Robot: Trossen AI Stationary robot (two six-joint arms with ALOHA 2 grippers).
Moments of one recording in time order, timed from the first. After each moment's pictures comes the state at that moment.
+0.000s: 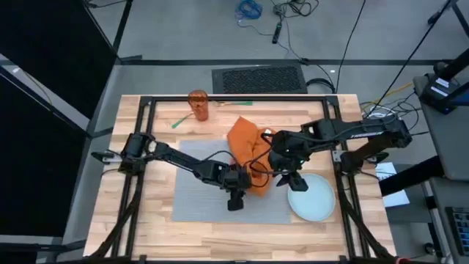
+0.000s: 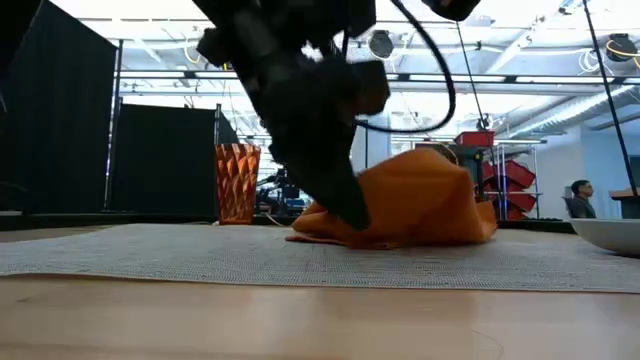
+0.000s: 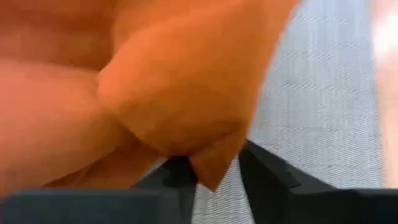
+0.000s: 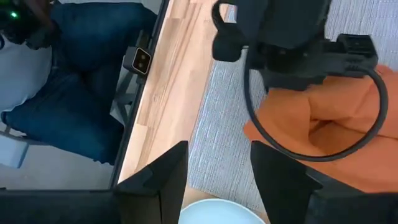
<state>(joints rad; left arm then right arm) -0.19 2.01 1.30 -0.34 0.03 -0.23 0.13 1.42 1.48 -1.06 -0.37 0.07</state>
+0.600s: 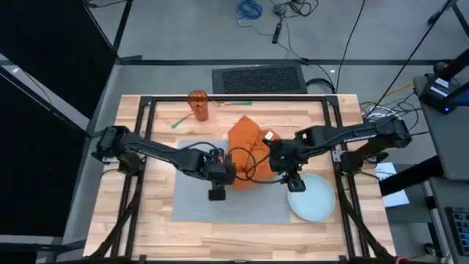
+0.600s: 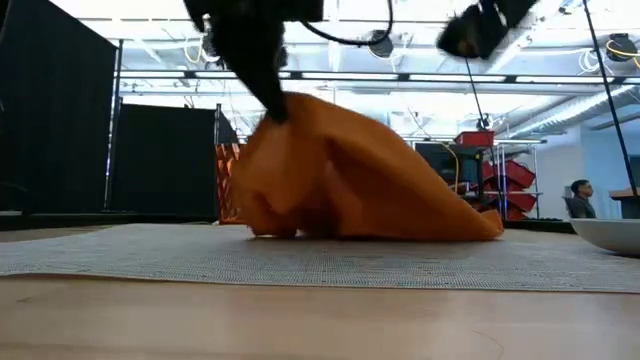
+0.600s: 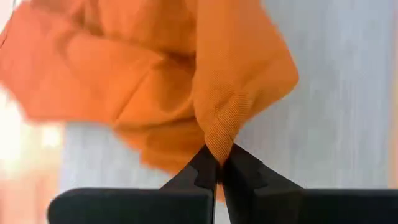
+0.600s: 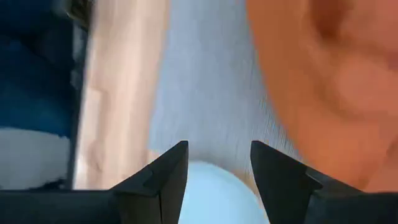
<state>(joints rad) -0.22 1.75 1.43 -0.93 -0.21 -0.17 0.11 1.42 1.23 -1.05 -0.26 0.07</state>
